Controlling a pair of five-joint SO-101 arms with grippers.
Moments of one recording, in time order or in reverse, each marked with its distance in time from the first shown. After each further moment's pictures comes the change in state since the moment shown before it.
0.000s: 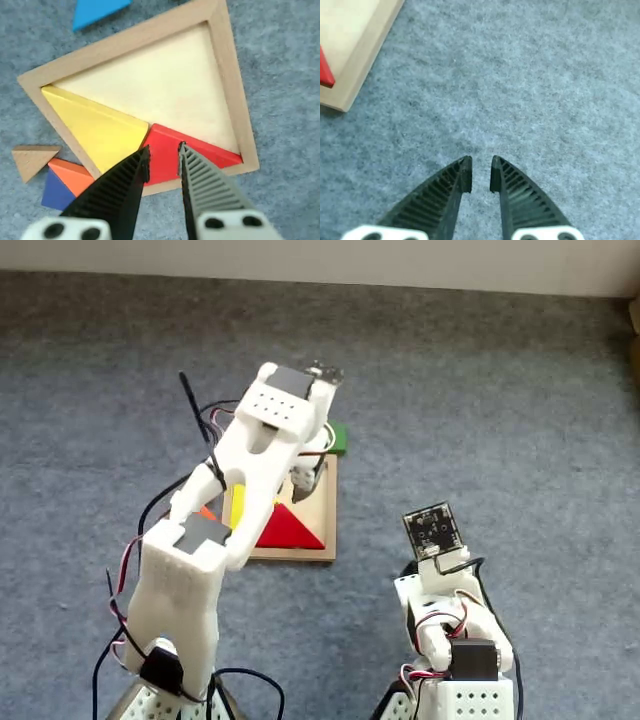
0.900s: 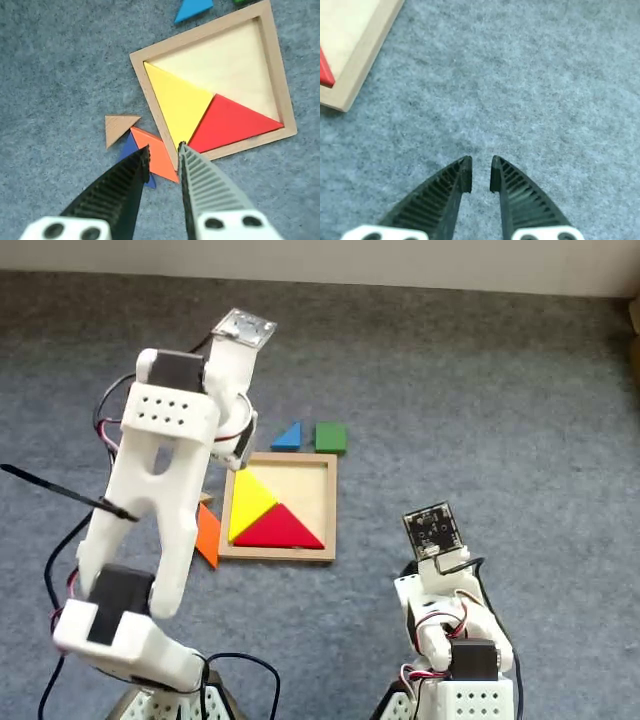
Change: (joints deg) left arm -13.6 -29.9 18.2 -2.6 -13.7; right arm 0.0 0.0 0.0 0.0 0.0
